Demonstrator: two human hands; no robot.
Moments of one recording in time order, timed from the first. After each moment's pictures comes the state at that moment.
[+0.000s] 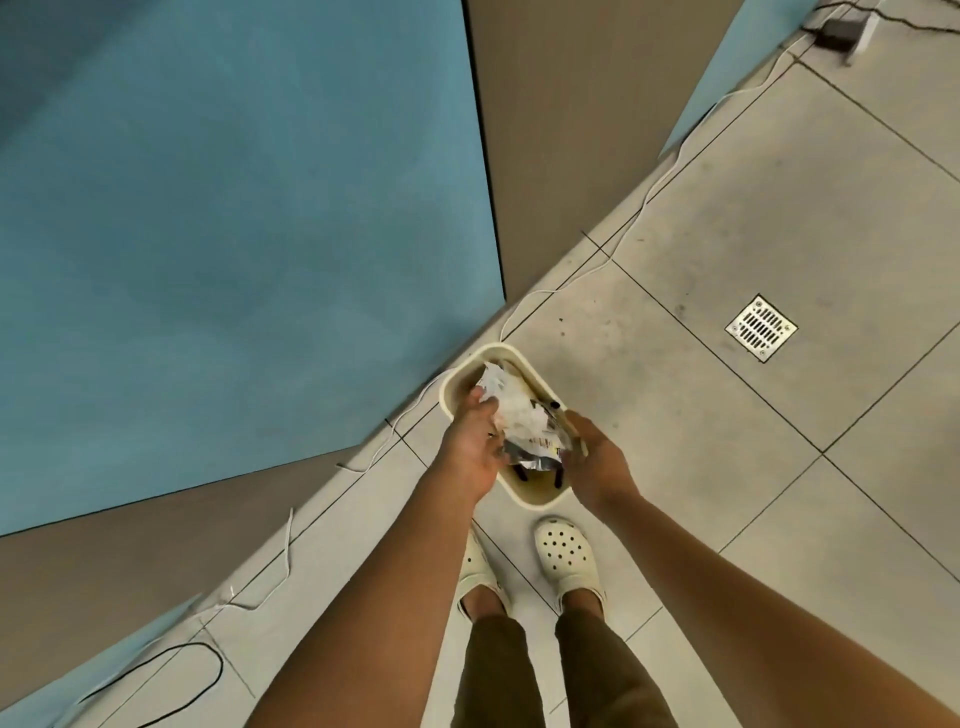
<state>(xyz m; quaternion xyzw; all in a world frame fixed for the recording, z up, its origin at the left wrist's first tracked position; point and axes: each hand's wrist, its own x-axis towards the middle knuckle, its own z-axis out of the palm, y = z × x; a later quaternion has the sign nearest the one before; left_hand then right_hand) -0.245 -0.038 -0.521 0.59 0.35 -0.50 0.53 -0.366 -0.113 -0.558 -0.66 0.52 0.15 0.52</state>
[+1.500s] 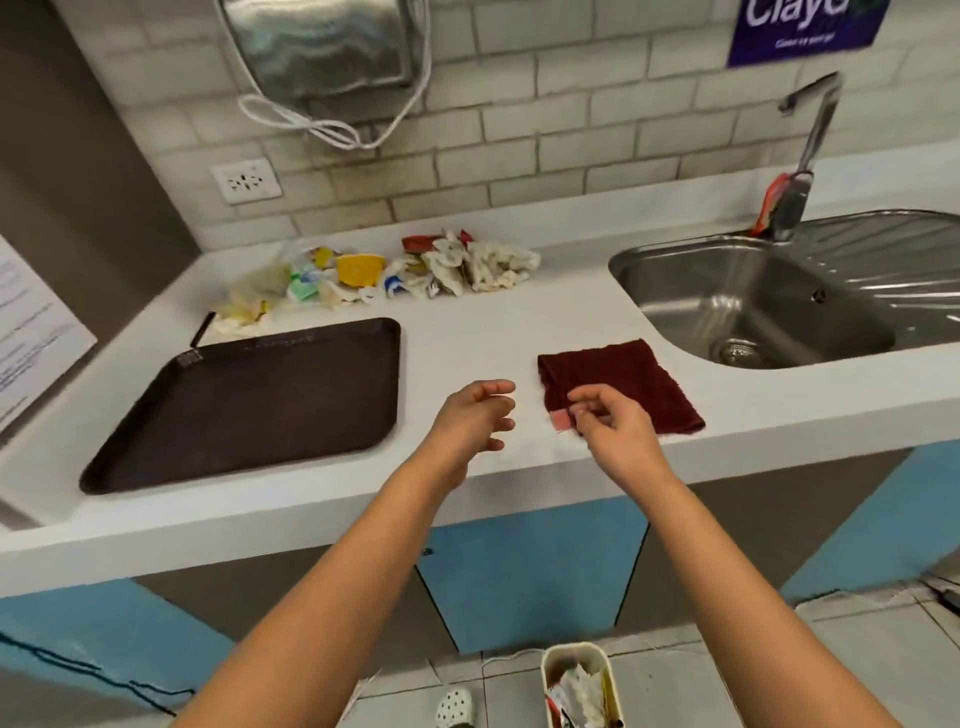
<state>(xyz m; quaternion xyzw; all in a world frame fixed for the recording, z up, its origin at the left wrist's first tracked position) -0.178 0.059 0.010 0.75 0.03 -0.15 0.64 -0.205 -0.106 -0.025 -0.79 0.06 -0.10 0.59</state>
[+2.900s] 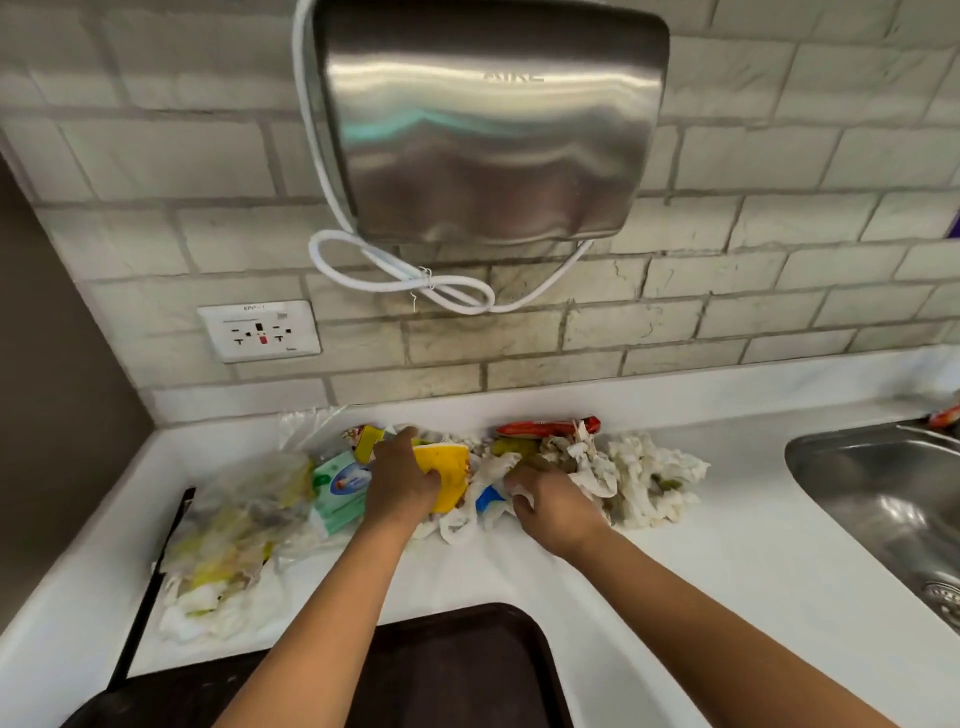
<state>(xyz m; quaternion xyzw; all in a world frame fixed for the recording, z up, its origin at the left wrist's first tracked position) 0.313 0.283 -0.020 0.94 0.05 0.02 0.35 0.249 0.103 -0.007 -0.97 -0.07 -0.03 0.24</state>
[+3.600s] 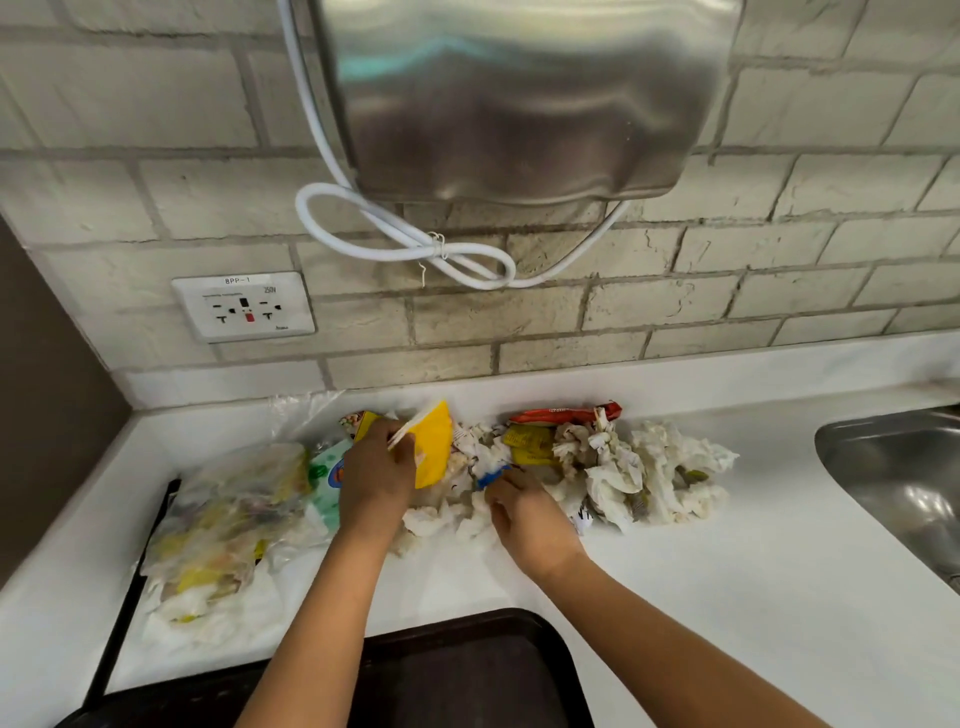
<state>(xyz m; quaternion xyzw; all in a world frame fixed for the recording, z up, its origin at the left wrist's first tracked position) 0.305 0.303 -0.010 0.89 0.07 0.14 0.43 0.269 0.138 -0.070 -0.94 -0.12 -0.15 0.27</state>
